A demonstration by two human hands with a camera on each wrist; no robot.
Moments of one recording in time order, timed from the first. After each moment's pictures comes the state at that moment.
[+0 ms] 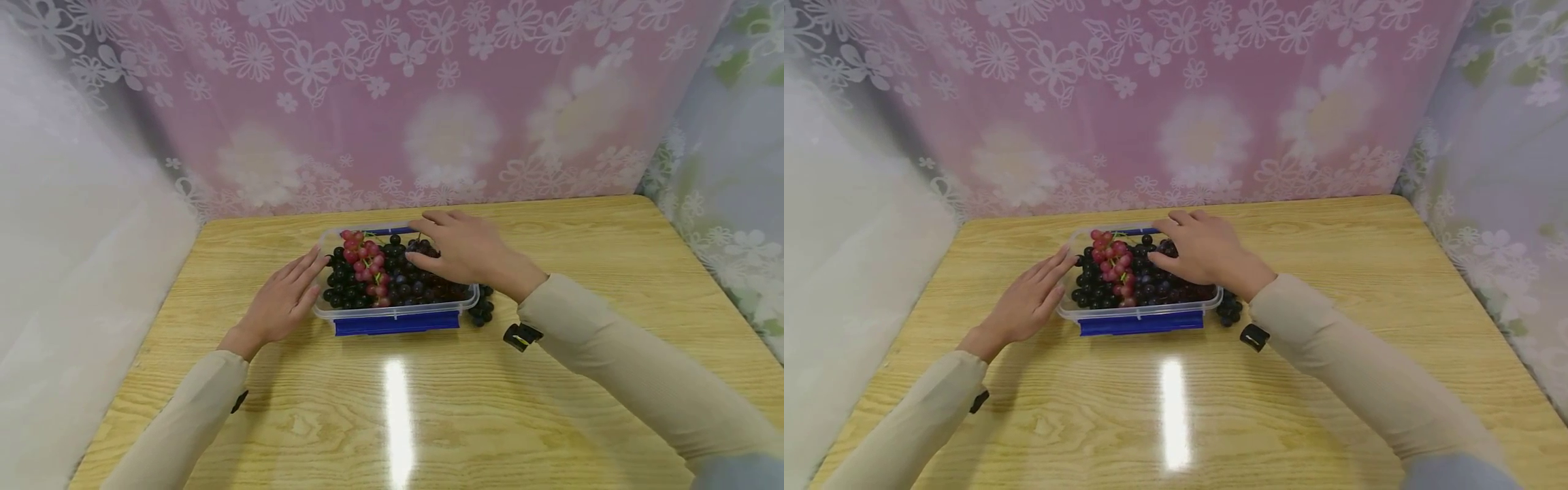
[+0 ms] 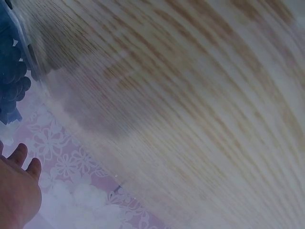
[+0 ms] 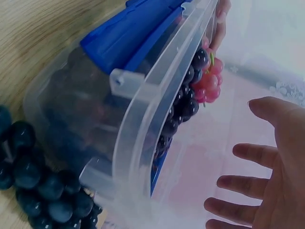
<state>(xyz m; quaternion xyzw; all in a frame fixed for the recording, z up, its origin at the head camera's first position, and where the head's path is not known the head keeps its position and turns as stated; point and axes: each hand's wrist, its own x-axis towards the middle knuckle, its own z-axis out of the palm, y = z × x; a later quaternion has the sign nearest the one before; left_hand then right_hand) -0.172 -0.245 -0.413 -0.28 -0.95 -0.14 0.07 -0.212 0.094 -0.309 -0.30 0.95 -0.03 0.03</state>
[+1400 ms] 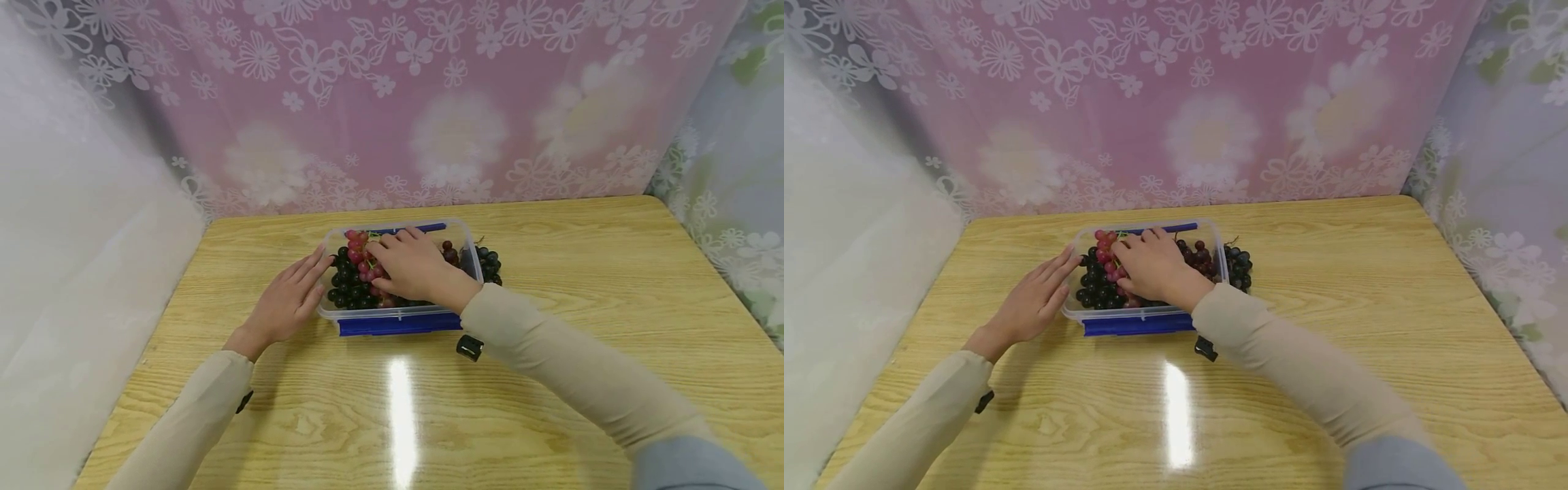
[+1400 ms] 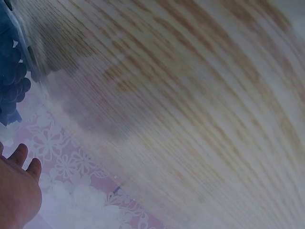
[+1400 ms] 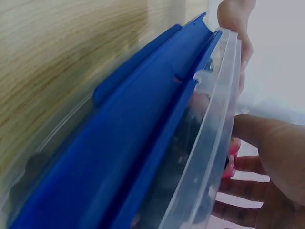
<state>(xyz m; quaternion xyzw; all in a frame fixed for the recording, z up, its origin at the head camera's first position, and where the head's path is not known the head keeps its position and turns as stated) -0.171 -0.244 -0.413 -0.27 -0.95 -0.15 0.07 -0.207 0.022 -0.332 -0.39 0.92 0.03 -0.01</state>
